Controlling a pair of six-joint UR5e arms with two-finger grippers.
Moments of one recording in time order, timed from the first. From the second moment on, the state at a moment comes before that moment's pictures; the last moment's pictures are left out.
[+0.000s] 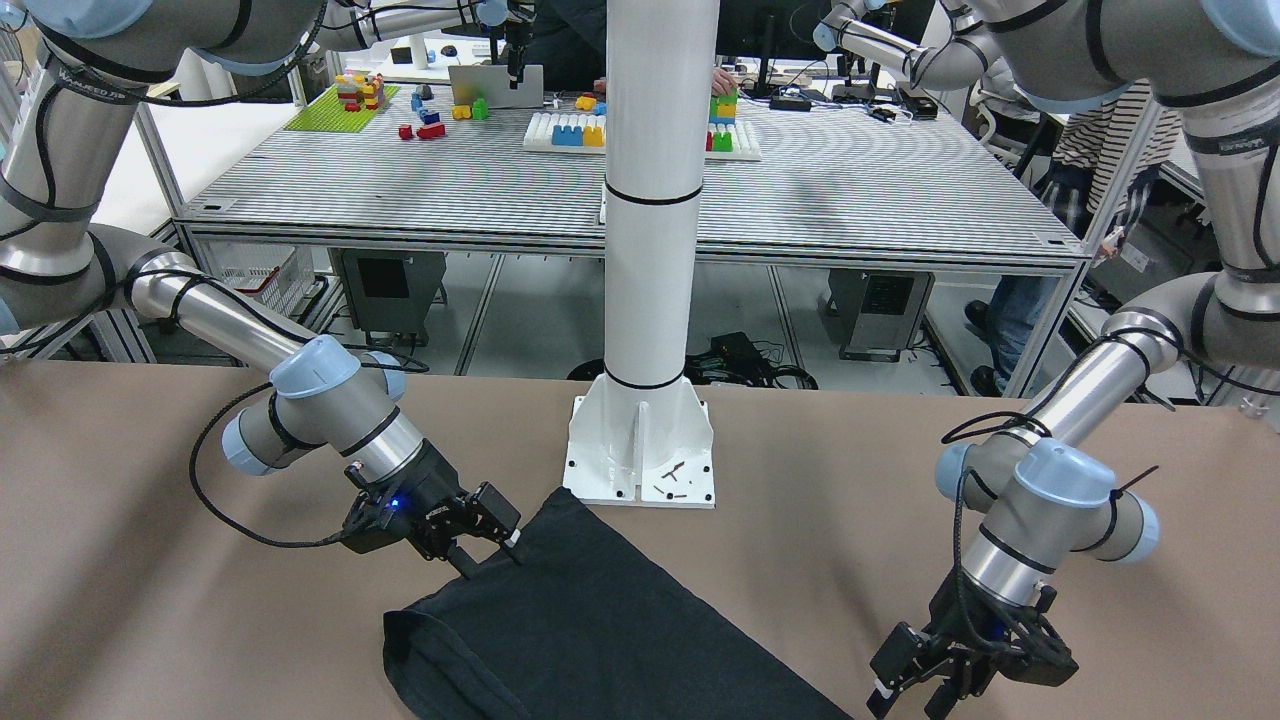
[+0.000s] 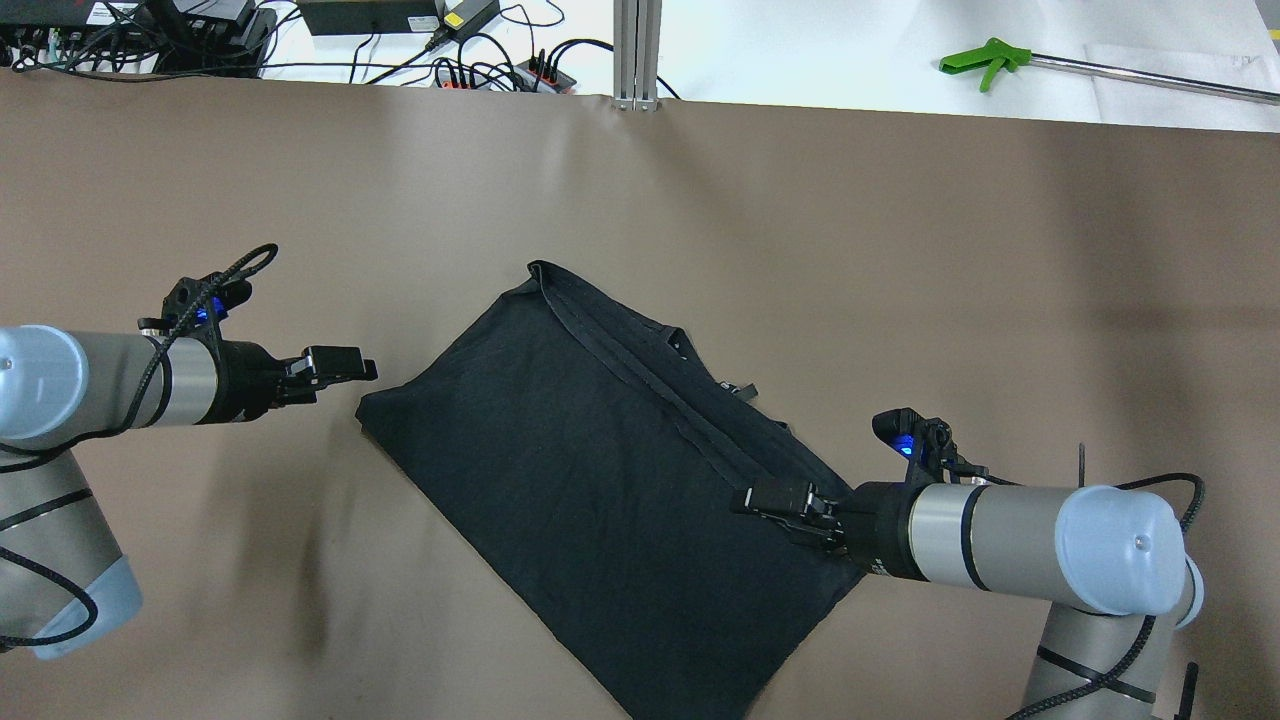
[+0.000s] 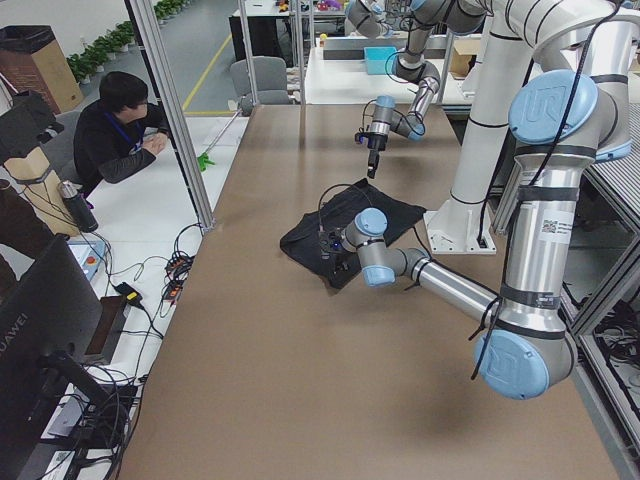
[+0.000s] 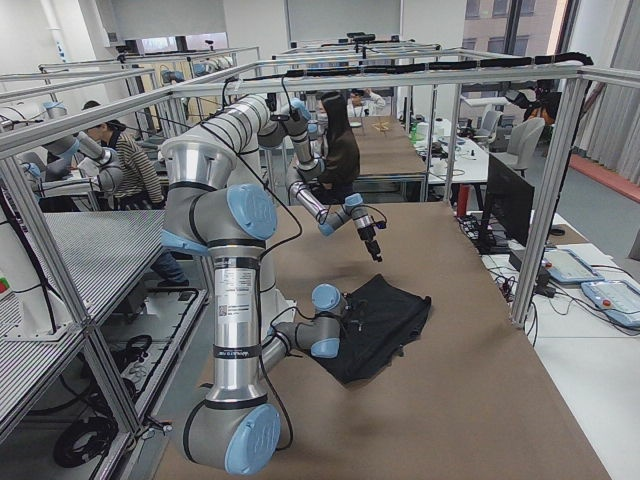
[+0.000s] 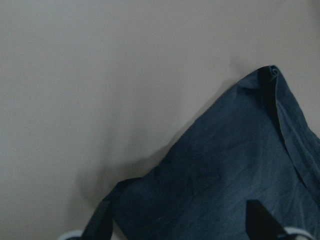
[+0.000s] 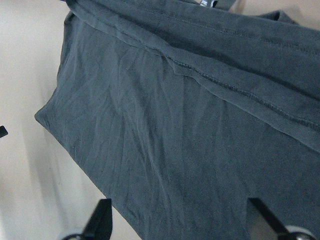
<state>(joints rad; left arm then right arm) -0.71 -1.71 -1.79 -2.44 -1.81 -1.51 0.48 -1.44 1.96 -0.64 1.81 1.70</state>
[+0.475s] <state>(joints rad) -0.64 -1.73 -1.68 -2.52 -1.70 -1.51 0.48 -1.44 1.96 -0.65 1.80 1.70</state>
